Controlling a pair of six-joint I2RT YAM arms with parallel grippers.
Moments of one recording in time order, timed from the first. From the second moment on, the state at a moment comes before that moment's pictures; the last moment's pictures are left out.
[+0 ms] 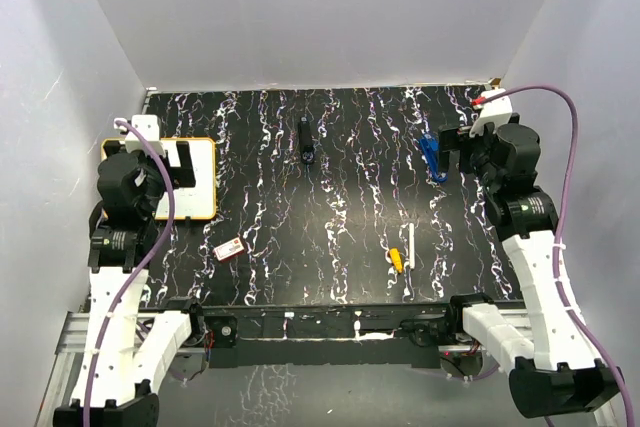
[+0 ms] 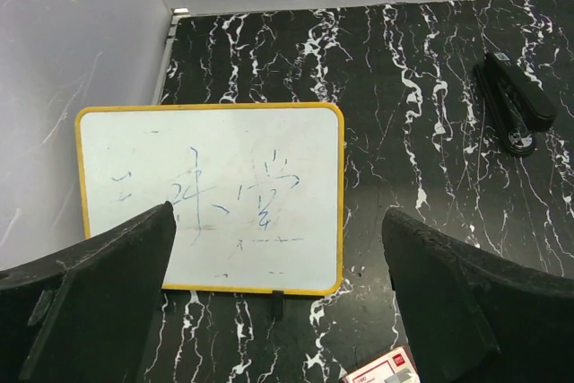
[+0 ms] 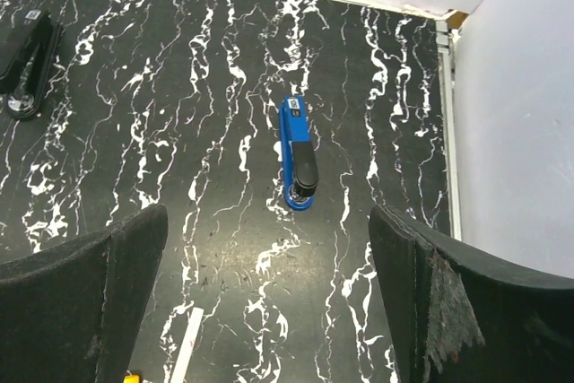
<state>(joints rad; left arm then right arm) -0.02 0.73 0.99 -0.51 -0.11 0.09 0.08 0.88 1.07 -0.48 0.03 -0.13</state>
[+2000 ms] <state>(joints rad) 0.04 0.95 1.01 -0.46 0.48 0.25 -0.10 1.91 1.33 -0.49 -0.31 -0.60</state>
